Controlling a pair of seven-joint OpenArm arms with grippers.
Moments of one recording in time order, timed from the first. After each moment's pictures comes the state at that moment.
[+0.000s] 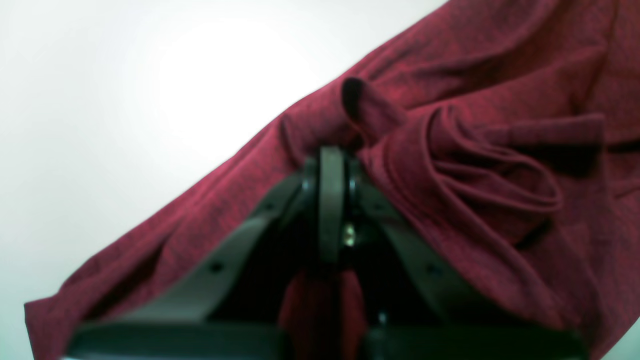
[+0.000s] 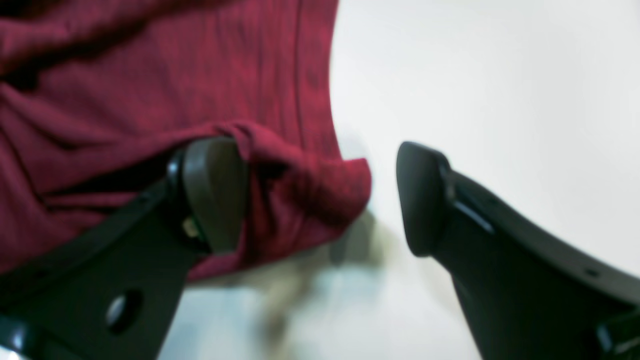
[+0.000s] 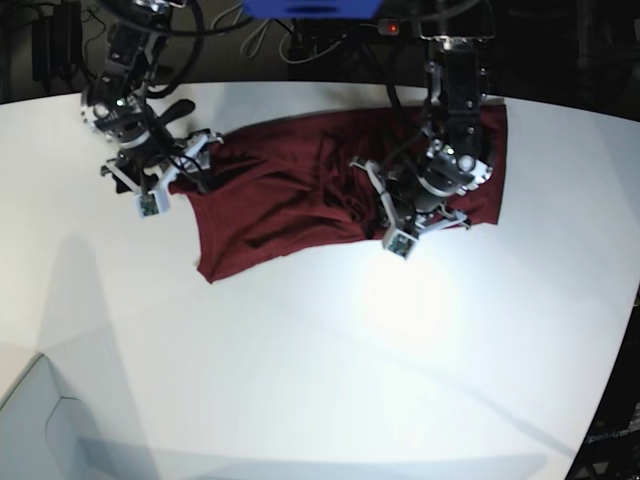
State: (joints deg) left arm 4.6 5.7 -5.4 91.5 11.7 -32.9 39.0; right arm -11.6 -7.6 25.7 96.9 -5.8 39.0 -34.7
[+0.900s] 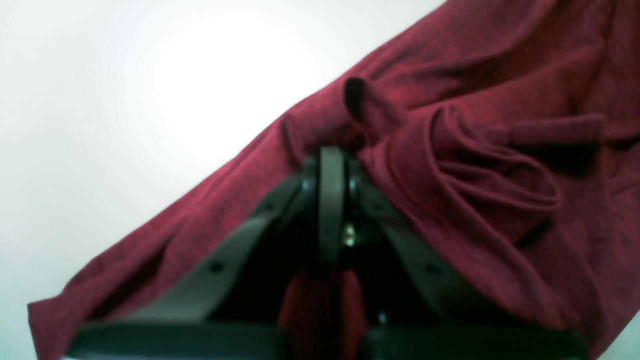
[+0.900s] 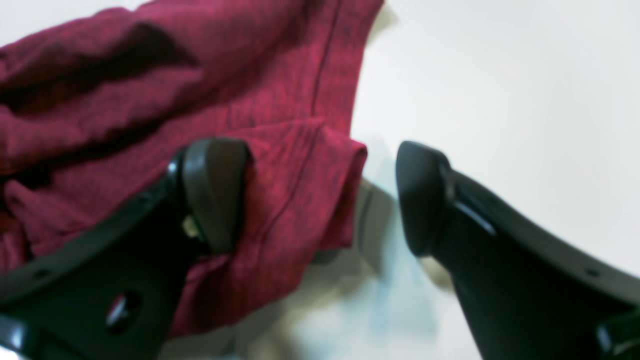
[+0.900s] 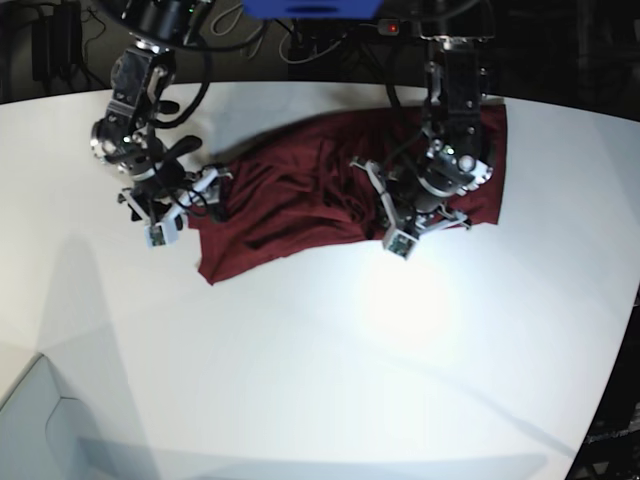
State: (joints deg) left arm 4.6 5.7 -5.4 92.0 11.7 -32.9 39.1; right arm -3.9 -6.6 25.7 84.4 -4.3 38.8 -30.9
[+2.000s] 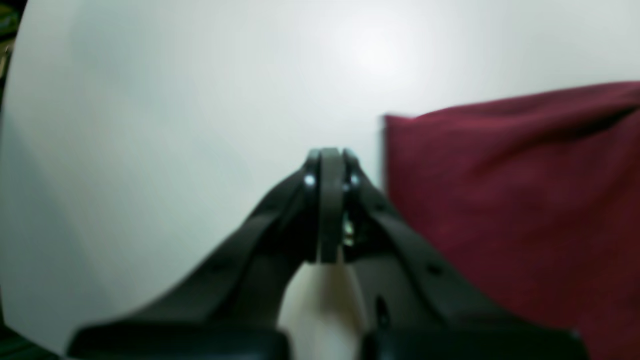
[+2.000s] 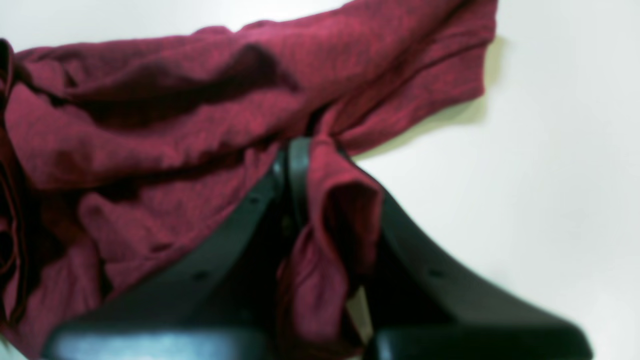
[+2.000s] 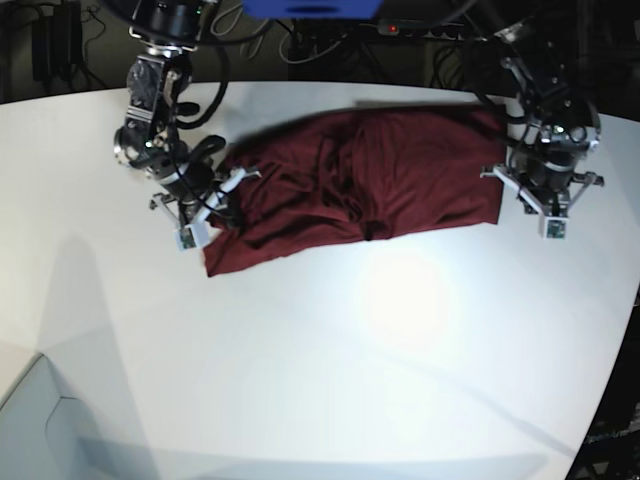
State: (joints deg) left arm 6.0 2.2 -35.6 97.9 11.2 -33.4 39.1; right arm -3.9 -6.7 19.7 81.0 -2.0 39.0 -29.7
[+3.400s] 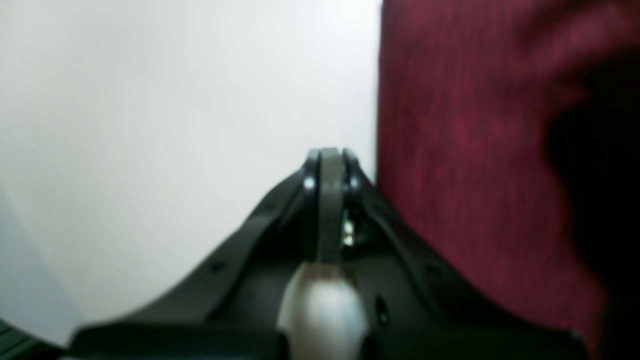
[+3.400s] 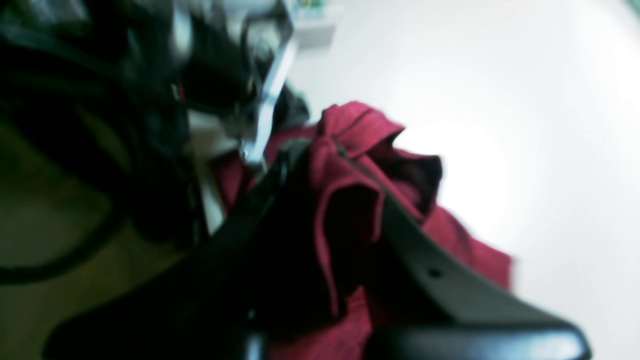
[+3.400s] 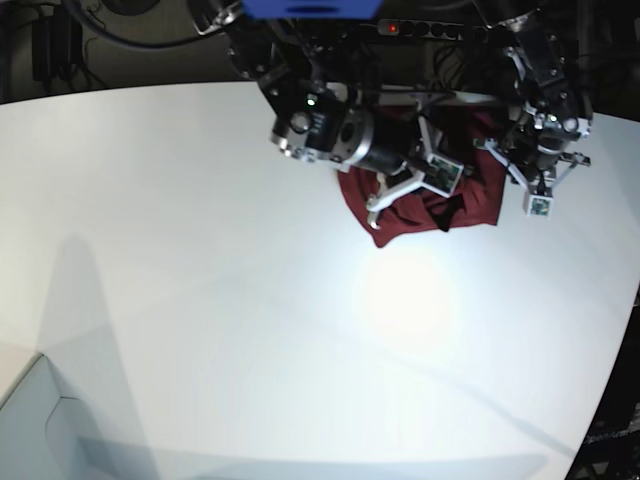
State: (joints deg) left arm 9.8 0.3 -31.3 93.6 10.0 -32.8 42.6; right arm -4.2 -8.5 -32.9 97.4 -5.7 38.7 -34.3
